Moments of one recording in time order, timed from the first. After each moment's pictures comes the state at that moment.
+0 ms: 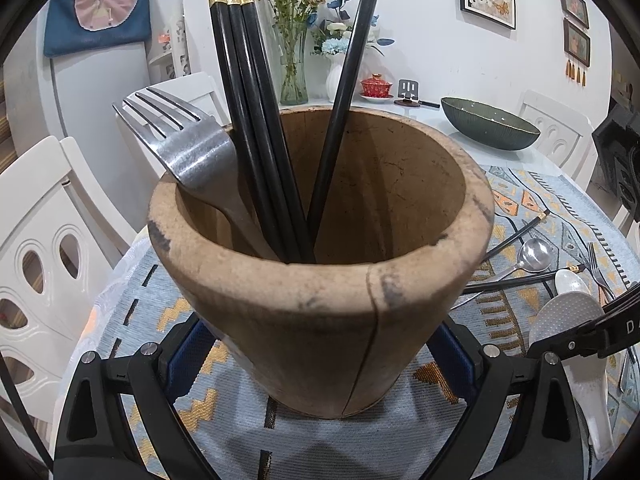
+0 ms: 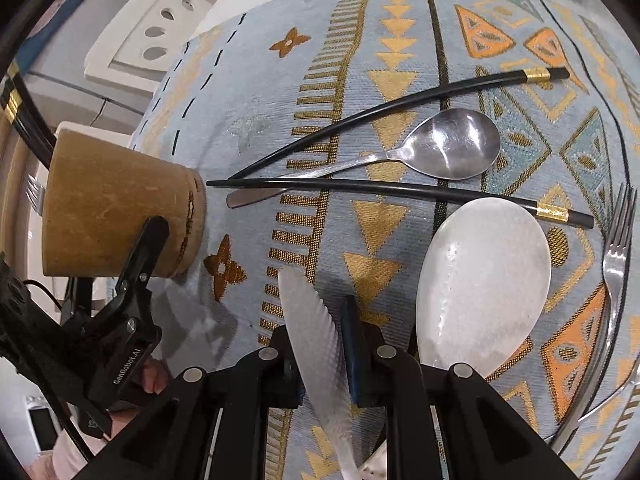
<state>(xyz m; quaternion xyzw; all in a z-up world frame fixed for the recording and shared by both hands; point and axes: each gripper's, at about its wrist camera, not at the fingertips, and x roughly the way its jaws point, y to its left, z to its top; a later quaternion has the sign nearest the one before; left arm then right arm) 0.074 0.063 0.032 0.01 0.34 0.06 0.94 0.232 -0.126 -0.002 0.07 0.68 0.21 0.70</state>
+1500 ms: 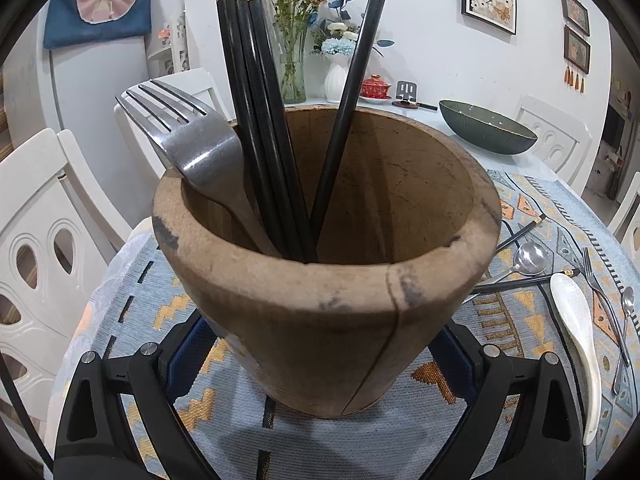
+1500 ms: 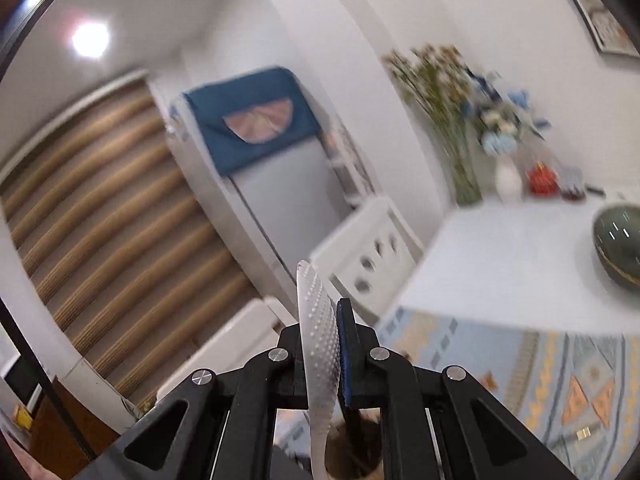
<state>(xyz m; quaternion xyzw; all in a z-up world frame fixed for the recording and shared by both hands) 0.071 0.068 0.030 0.00 0.34 0.05 0.94 0.235 -0.041 0.257 0.12 0.26 0.43 0.86</state>
